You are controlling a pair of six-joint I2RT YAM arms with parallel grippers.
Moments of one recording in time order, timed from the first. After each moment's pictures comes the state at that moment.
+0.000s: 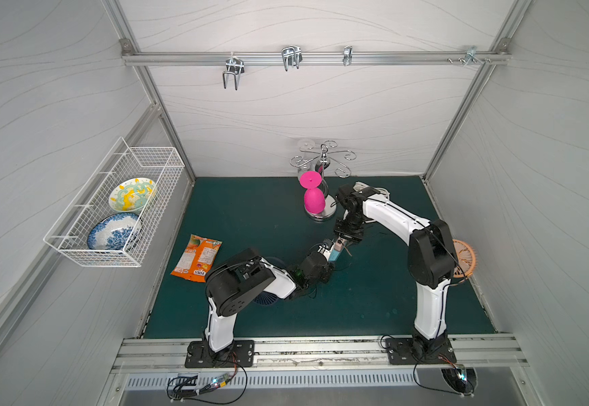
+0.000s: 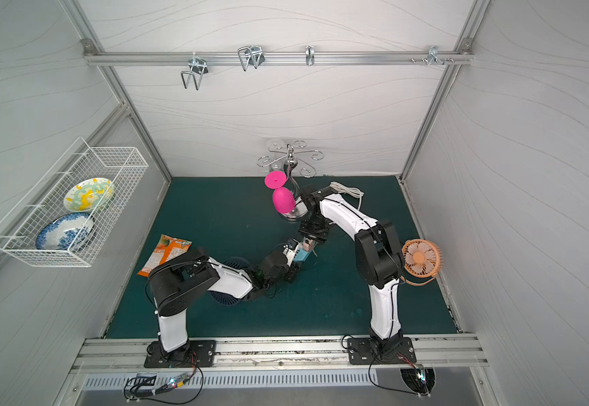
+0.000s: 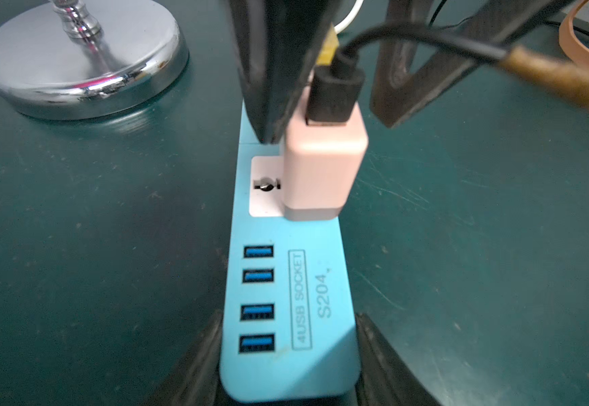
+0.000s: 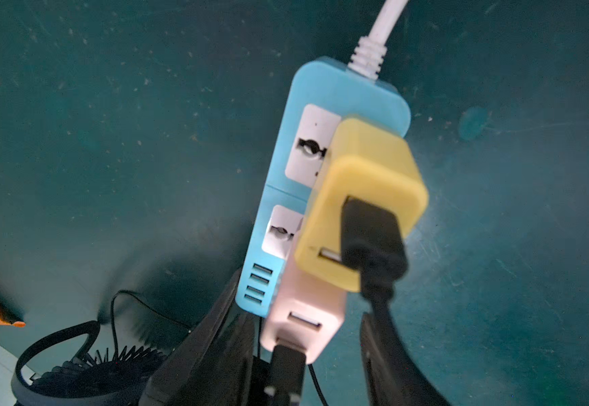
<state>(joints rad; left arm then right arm) -0.93 1.91 0.73 0.61 -0.22 -0.20 0.56 2.00 1.67 -1.14 -0.20 0.71</state>
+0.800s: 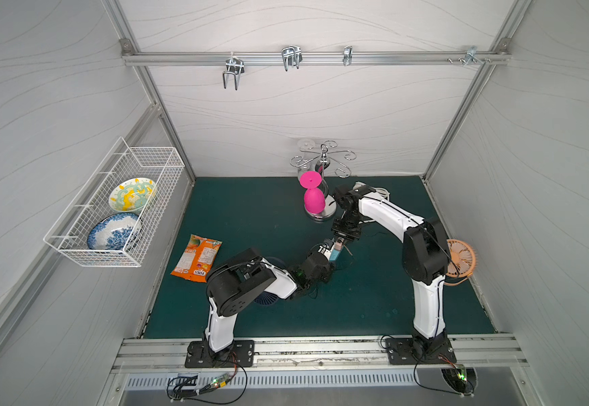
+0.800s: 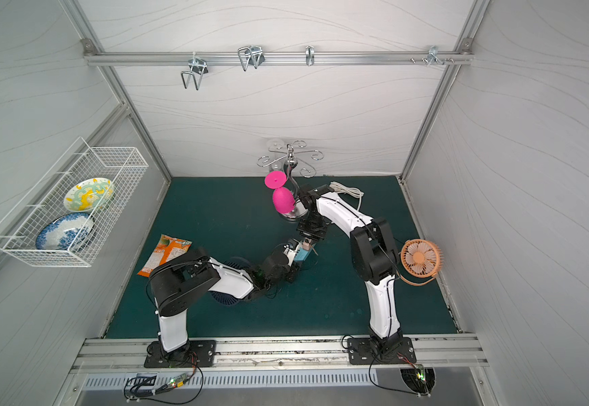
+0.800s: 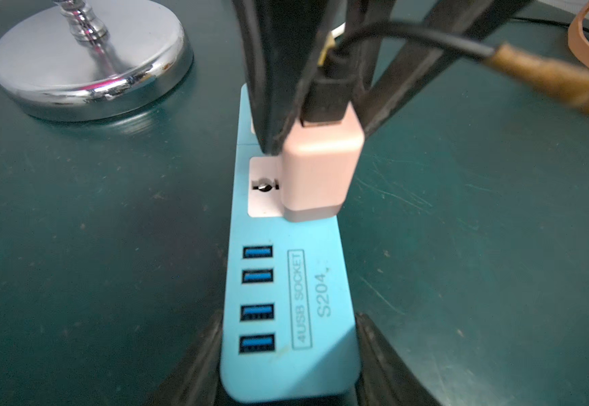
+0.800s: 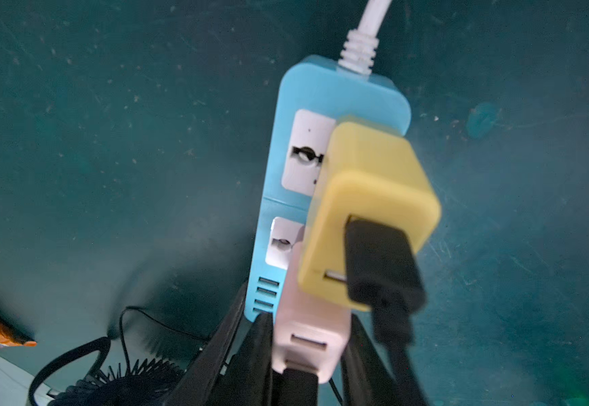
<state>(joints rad) -0.94 1.92 0.74 0.61 -0.24 -0.21 0.56 2.06 1.75 -1.19 -0.19 0.78</state>
